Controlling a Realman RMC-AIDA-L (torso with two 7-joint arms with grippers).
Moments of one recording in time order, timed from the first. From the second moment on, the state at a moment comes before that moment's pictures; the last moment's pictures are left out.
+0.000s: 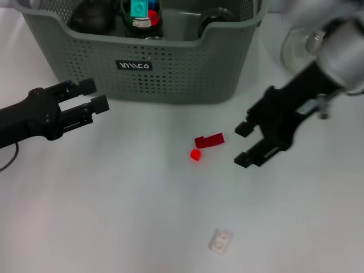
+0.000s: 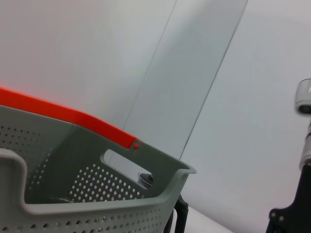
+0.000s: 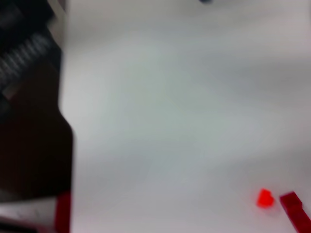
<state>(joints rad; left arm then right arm) -0.39 -2.04 0.21 0.54 2.10 1.85 -1.30 0.92 2.10 -1.22 -1.12 -2.42 -1.84 2.08</state>
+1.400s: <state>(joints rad) -0.39 -2.04 0.21 0.52 2.10 1.83 -1.29 1.08 2.12 -1.74 -0.70 -2.39 -1.22 2.16</state>
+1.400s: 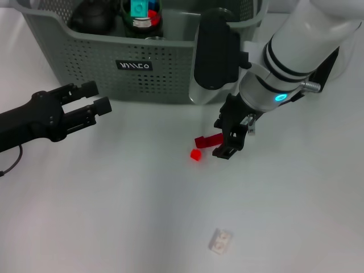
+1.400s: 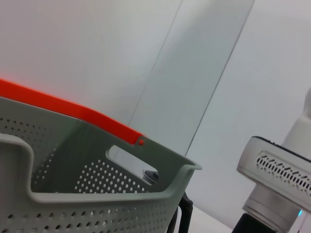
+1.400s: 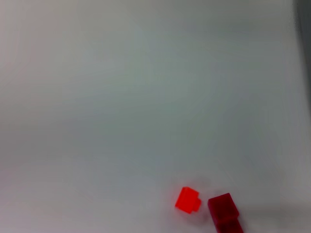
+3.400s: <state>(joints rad) -0.39 -2.04 0.22 0.51 2.10 1.81 -1.29 1.11 2.12 -1.77 -0.59 -2.34 -1.17 2.30</state>
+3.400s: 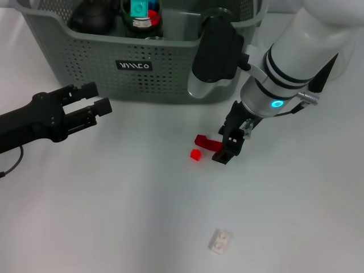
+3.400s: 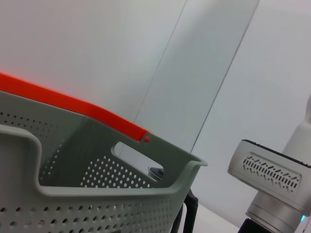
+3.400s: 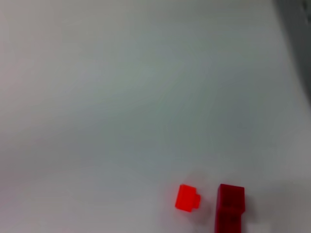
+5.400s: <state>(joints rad) -0.39 -2.04 0.21 0.51 2.10 1.80 -1.29 0.77 2.07 -0.99 -1.15 -2.18 -1.95 1.92</state>
